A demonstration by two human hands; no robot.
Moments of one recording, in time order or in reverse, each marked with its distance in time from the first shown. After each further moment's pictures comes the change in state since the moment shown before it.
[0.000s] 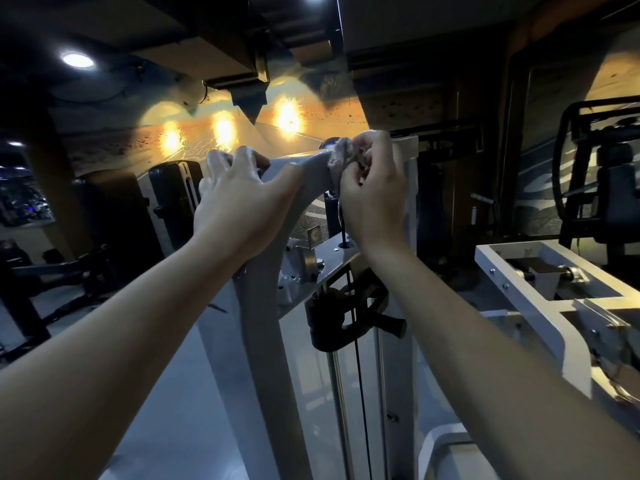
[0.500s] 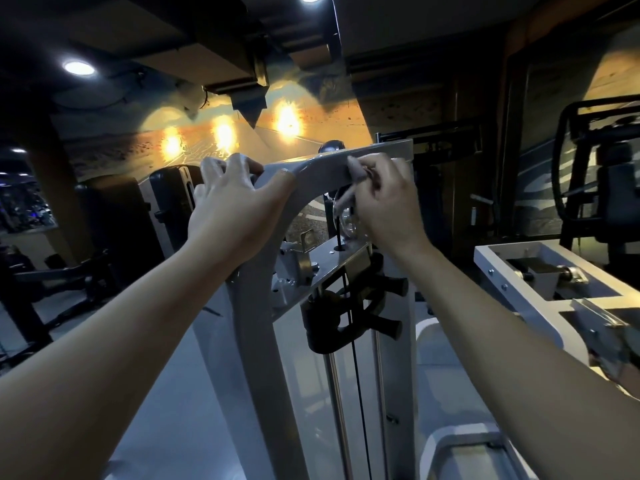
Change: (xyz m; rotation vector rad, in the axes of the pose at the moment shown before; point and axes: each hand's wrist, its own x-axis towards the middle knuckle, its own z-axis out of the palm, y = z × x) left_hand -0.001 0.001 -0.001 0.013 -0.016 -0.006; right_hand 0.012 0.031 -0.029 0.006 -0.295 0.019
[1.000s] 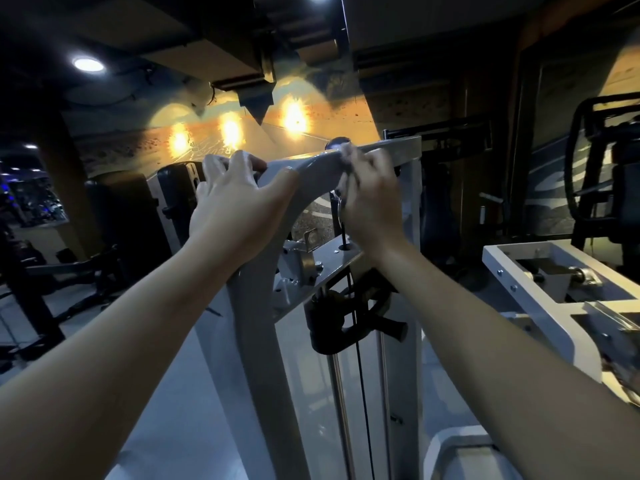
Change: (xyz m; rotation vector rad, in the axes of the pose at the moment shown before) left_hand 0.001 0.001 0.001 0.001 0.020 0.006; right_hand 0.009 -0.001 0.038 -0.176 0.202 -0.272
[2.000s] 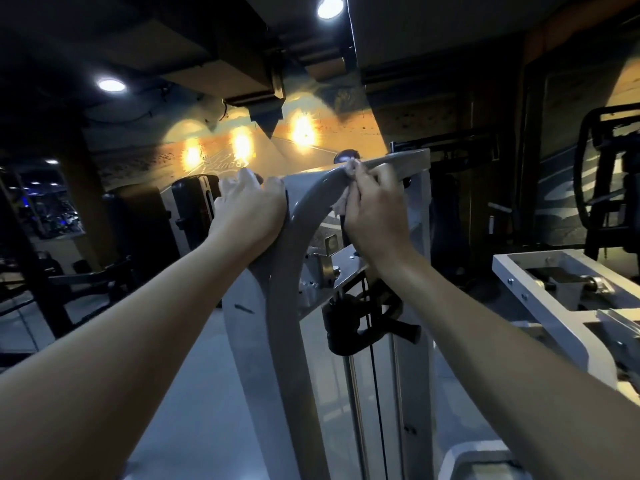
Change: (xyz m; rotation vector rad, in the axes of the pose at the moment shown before) left_hand 0.006 -0.010 -0.014 -0.066 -0.022 -0.130; right_hand -0.009 -0.029 -0.009 -0.019 -0.030 0.059
